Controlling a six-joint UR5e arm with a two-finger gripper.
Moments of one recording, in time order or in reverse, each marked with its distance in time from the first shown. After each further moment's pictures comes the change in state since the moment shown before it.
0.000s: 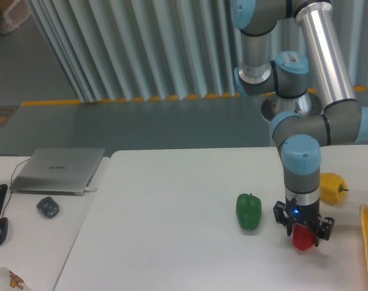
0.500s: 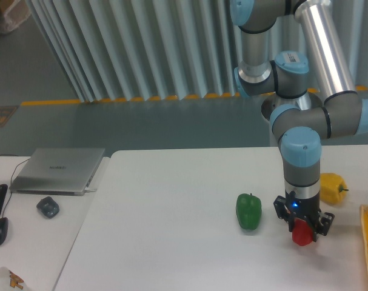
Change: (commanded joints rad) arm 0.003 0.032 0.043 -0.061 -0.003 0.020
